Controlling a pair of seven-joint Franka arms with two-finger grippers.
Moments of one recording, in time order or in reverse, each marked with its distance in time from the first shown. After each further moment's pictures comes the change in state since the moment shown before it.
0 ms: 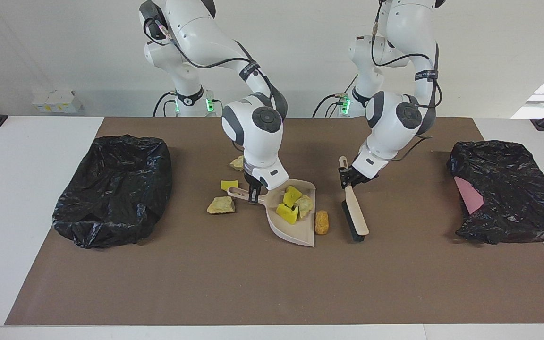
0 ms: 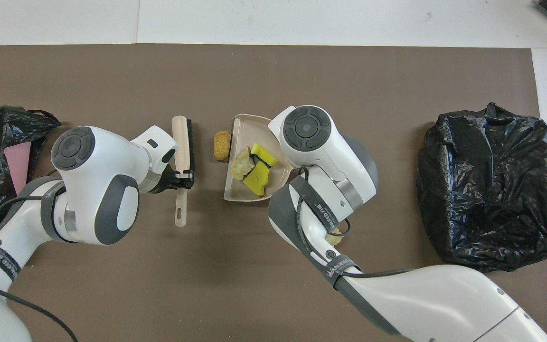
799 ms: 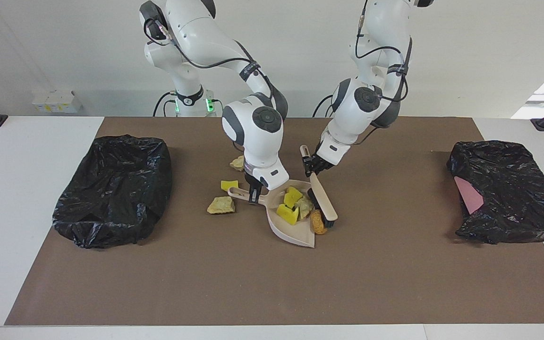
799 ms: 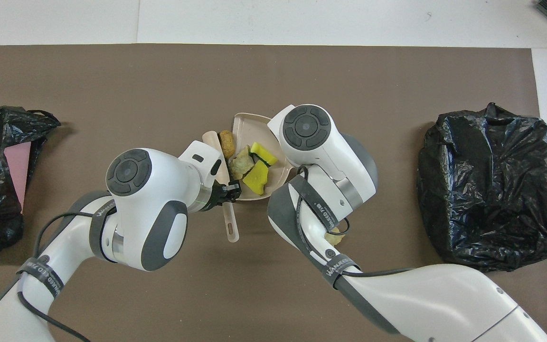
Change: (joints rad) left arm -0.168 -0.033 0.005 -0.003 -0.084 0.011 -0.331; right arm 0.000 0.004 0.000 0.009 0.000 0.000 0.000
